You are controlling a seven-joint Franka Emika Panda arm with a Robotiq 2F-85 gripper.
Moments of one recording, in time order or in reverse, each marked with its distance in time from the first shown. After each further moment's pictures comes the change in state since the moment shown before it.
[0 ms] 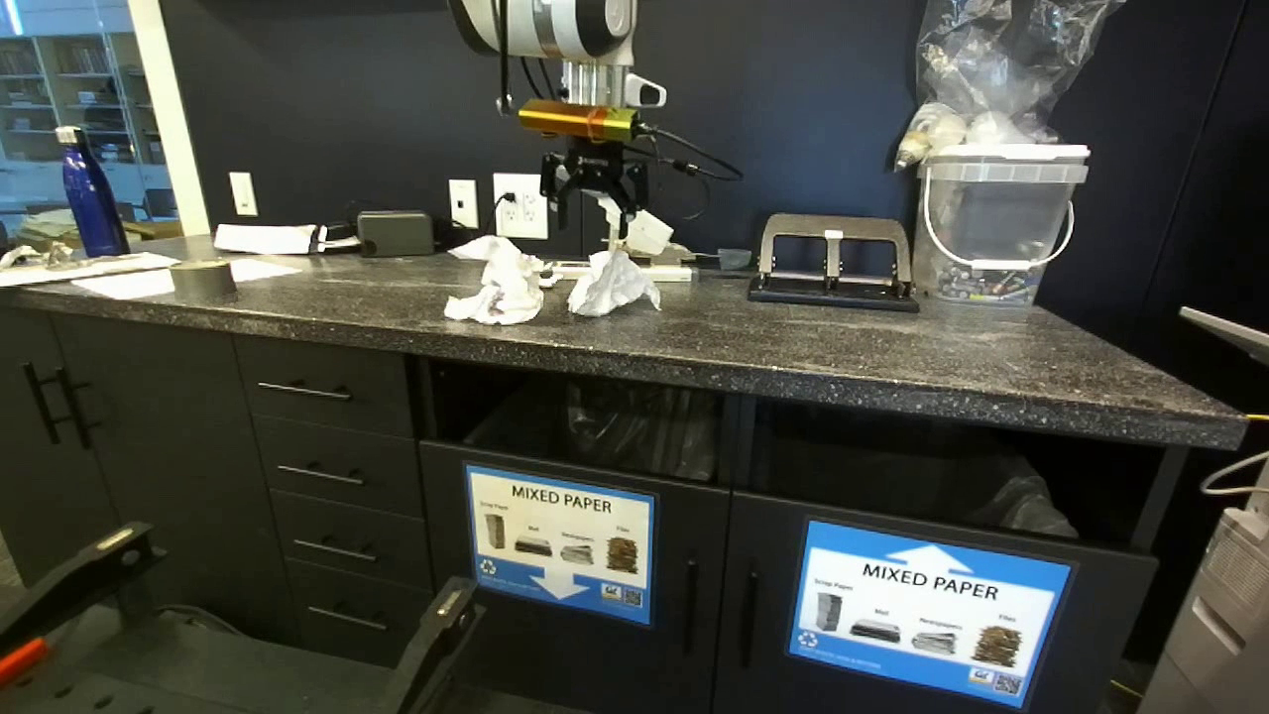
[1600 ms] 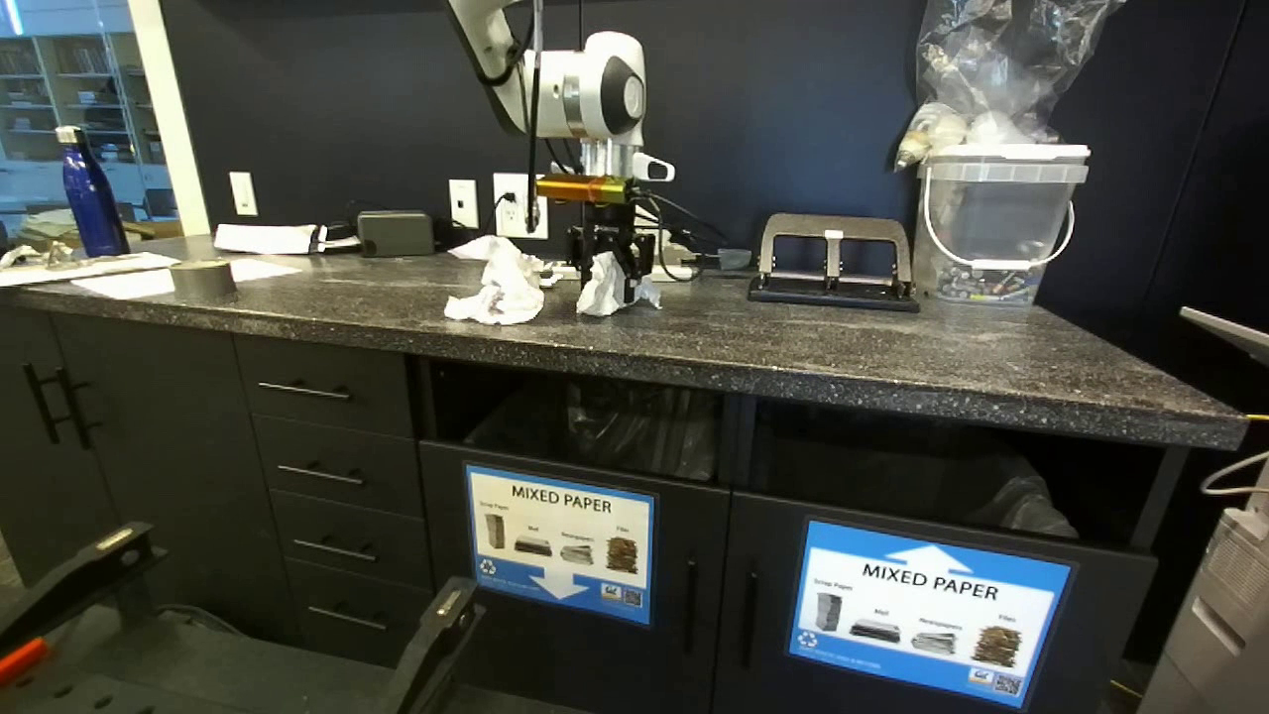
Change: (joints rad) arm 0.060 0.387 -0.089 0.490 -0.029 -0.289 0.231
